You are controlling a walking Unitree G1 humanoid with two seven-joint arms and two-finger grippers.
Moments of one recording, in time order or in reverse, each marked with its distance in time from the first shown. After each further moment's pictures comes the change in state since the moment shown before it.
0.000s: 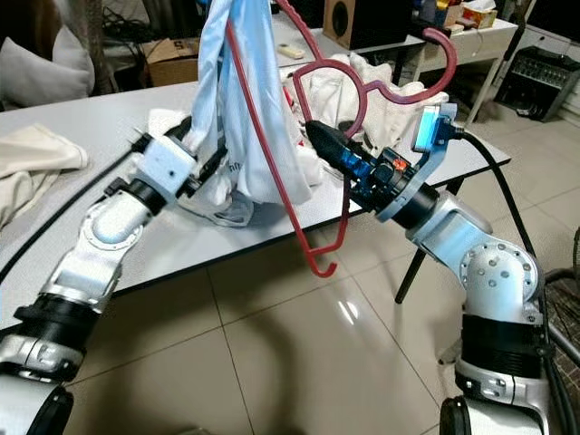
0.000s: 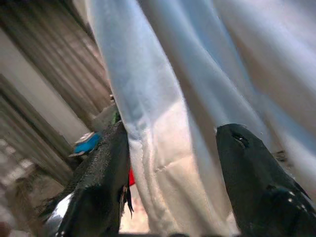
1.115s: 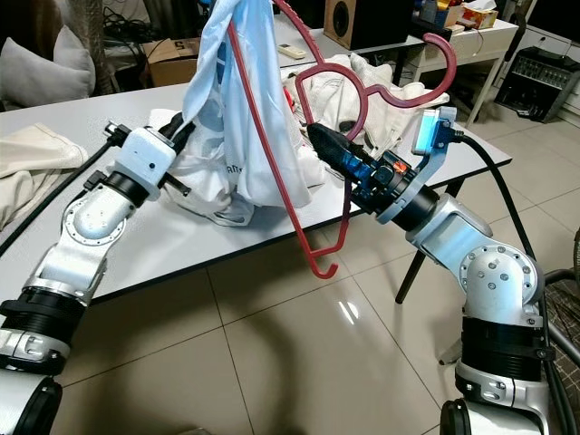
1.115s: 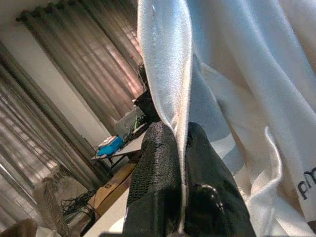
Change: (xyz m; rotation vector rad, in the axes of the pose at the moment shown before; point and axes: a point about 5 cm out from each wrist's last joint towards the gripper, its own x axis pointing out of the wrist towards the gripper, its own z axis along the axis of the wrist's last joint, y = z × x) left arm -0.008 0.025 -0.004 0.009 -0.035 0.077; right arm -0.002 -0.002 -0.001 -0.003 -0.008 -0.025
